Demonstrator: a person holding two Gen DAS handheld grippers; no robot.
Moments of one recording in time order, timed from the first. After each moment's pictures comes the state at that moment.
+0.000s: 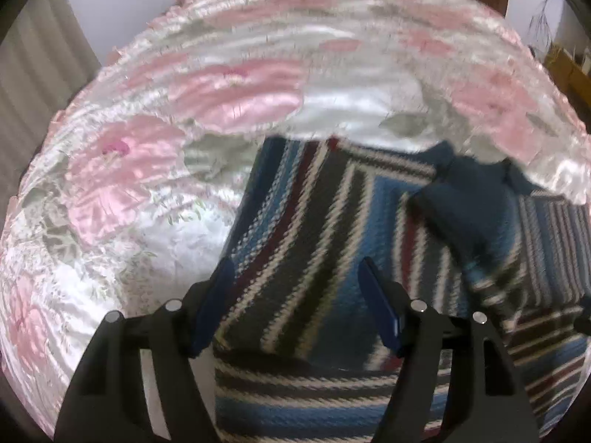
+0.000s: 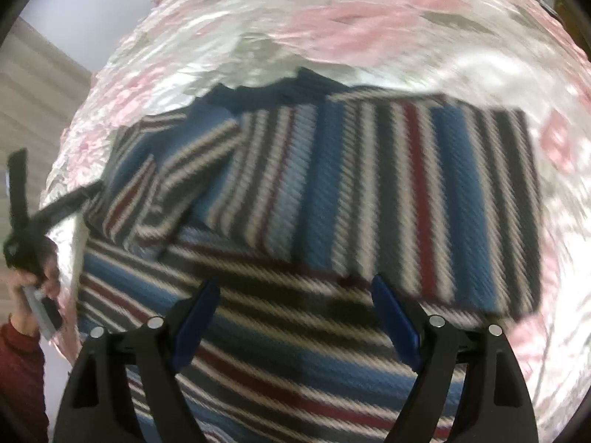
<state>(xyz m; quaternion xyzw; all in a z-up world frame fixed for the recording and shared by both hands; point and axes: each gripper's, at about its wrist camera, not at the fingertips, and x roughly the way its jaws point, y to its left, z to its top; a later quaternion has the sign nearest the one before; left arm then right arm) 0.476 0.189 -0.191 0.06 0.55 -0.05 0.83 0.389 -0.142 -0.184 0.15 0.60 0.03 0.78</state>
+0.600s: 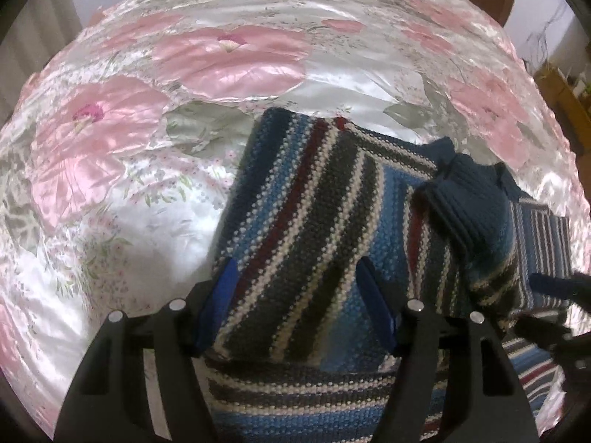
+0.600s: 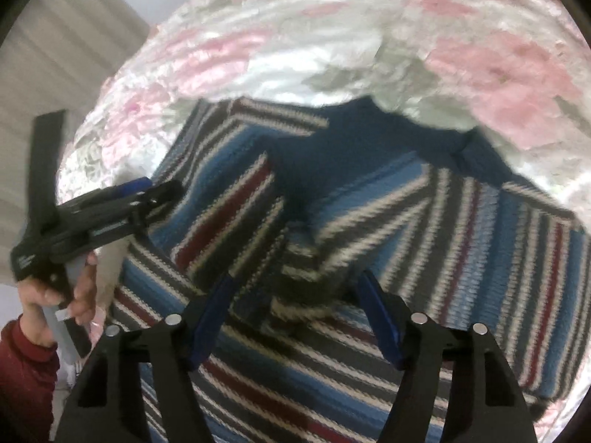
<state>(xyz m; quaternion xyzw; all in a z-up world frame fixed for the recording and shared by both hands) 0.487 0.212 -0.199 -0.01 0.58 -0.10 0.81 0.456 -0.017 -0.186 0.08 0.61 0.13 0.77</state>
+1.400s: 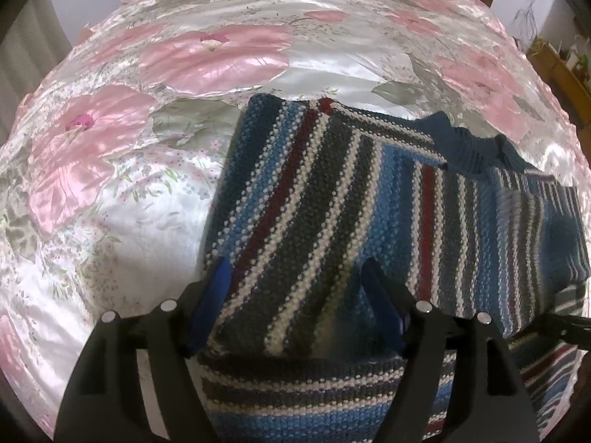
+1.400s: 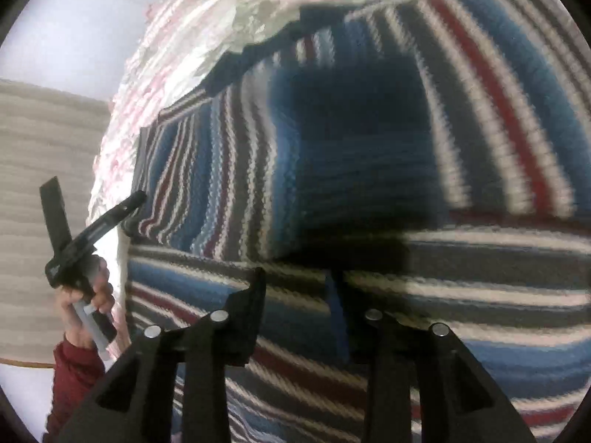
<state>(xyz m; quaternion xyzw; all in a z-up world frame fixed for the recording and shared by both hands) 0.472 0.199 -0.208 0.04 0.57 -0.11 0.81 0.346 -0.150 -0.228 0.29 0.60 0.07 0.74</state>
